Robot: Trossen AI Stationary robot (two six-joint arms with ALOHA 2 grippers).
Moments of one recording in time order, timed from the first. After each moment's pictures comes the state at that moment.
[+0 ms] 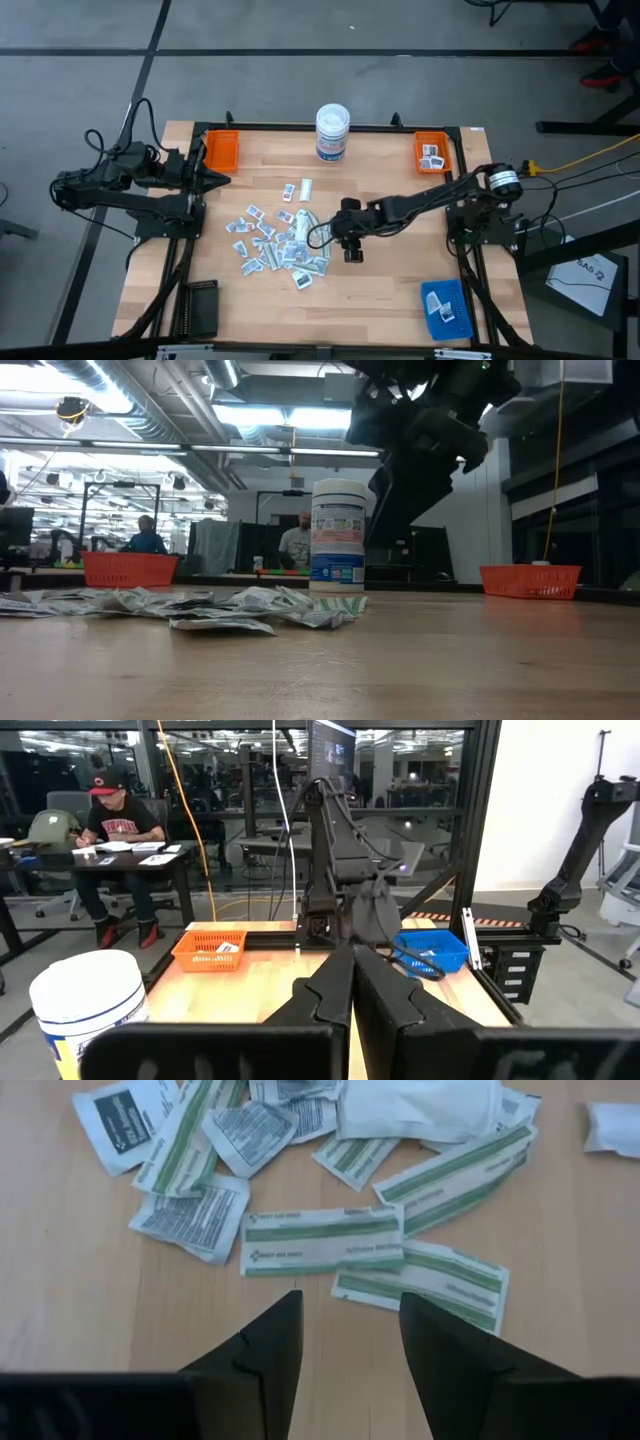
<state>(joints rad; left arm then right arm) 0.00 0.39 0.78 -0.39 0.00 0.00 0.16 1.72 1.11 -0.35 0.09 0.10</state>
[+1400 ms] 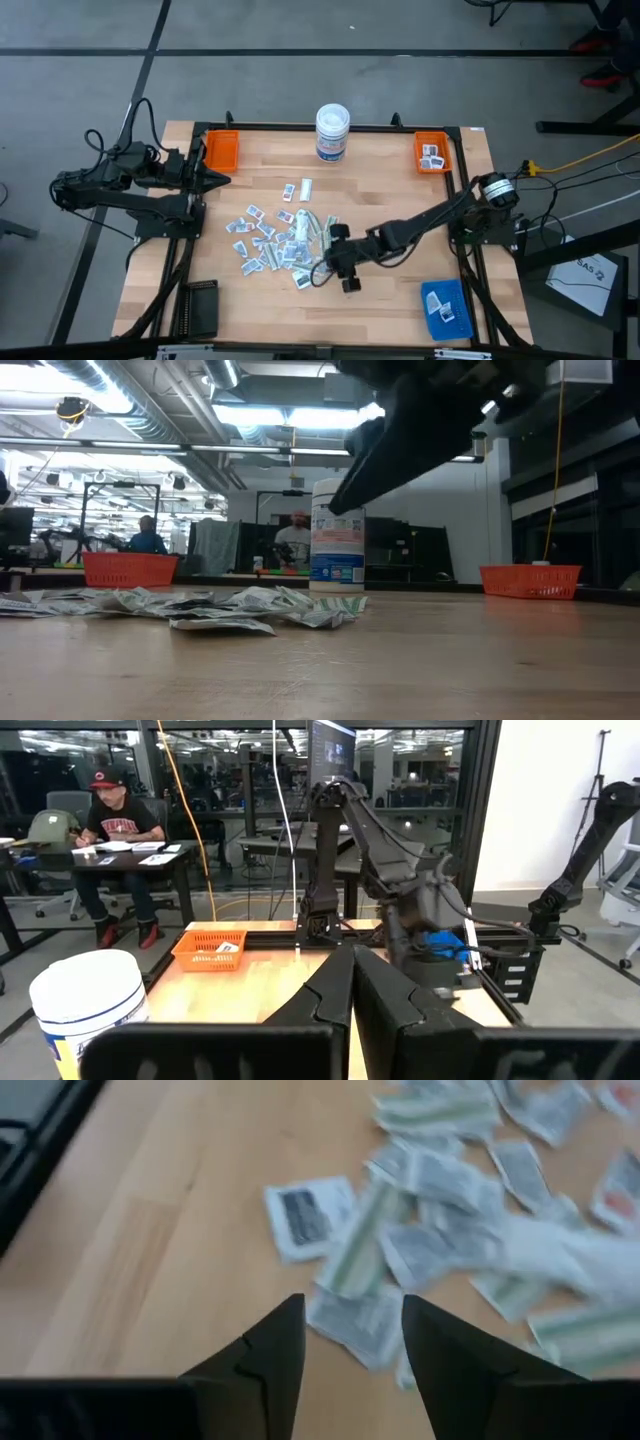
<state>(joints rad) 0.00 0.39 0.78 -0.39 0.00 0.00 0.36 1.79 1.16 -0.16 0.13 0.04</state>
